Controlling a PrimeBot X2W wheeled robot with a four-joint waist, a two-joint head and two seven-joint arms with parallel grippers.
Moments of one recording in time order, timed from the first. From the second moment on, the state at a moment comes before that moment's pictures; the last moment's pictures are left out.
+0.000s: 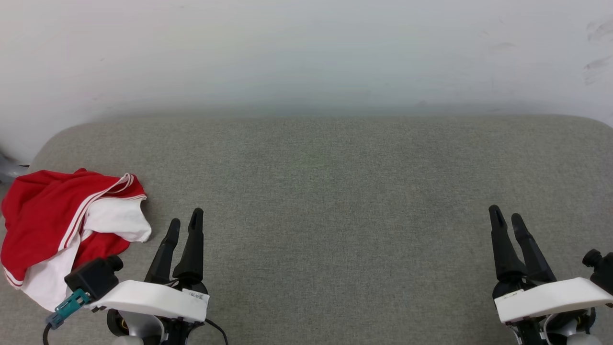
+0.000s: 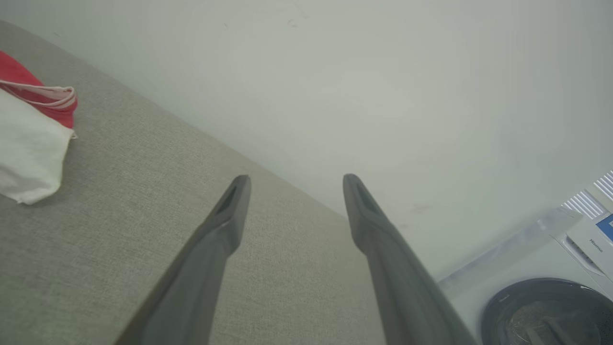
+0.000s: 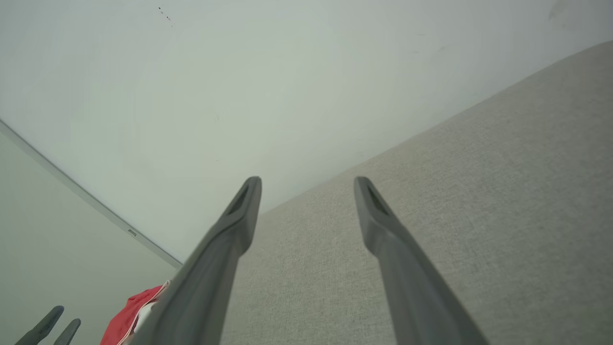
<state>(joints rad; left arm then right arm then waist) -0.05 0.08 -0.03 0.07 -0.82 -0.13 -0.09 -0.02 -0.05 -0.04 0.04 0.73 0.13 -0.06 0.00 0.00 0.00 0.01</state>
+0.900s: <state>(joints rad) -0.04 0.10 -0.06 0.04 -0.41 -0.11 -0.17 0.01 -0.05 -0.05 -0.06 0.31 0.13 -0.01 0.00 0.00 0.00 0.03</state>
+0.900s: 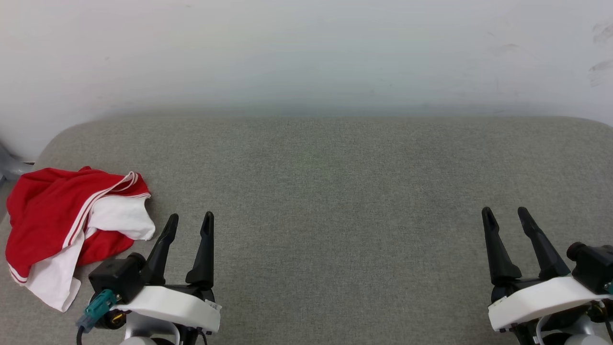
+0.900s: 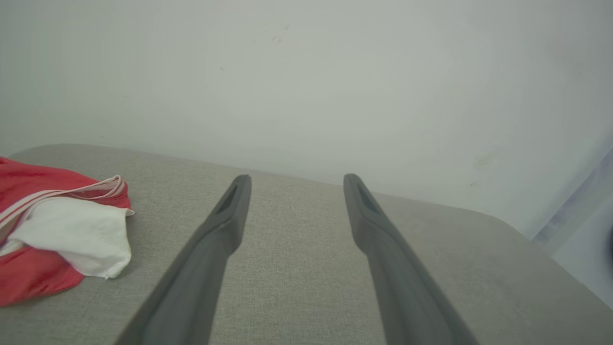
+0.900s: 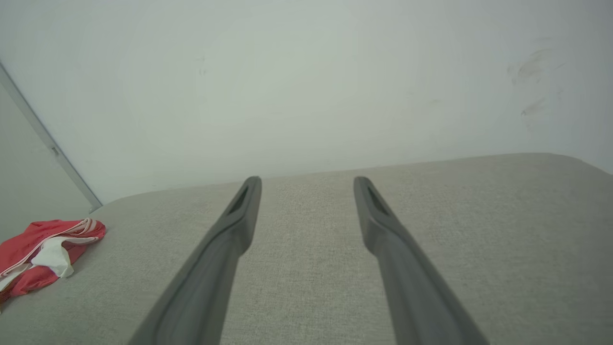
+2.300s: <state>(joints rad) -0.03 0.08 -0.08 0.11 -0.16 -0.12 -0.25 0.04 -0.05 -0.09 -0.10 0.08 0.13 -0.04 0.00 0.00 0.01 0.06</state>
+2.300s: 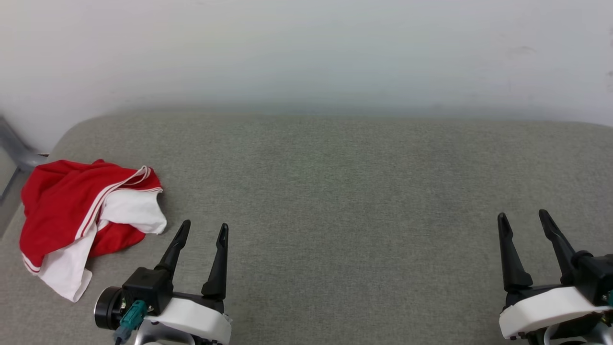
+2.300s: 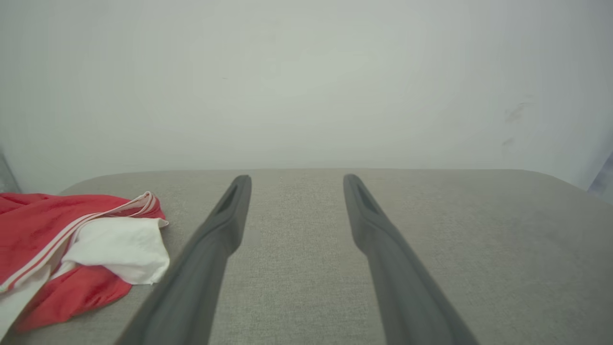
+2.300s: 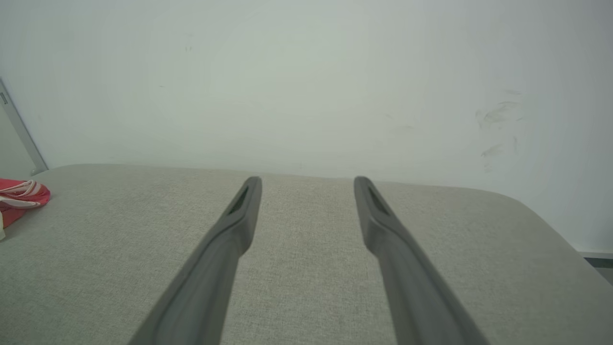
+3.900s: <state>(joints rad) -0.06 0.07 0.12 0.15 -0.15 -0.13 -0.26 -0.01 -0.05 -0.02 -0.12 0.07 0.13 -0.04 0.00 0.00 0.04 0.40</state>
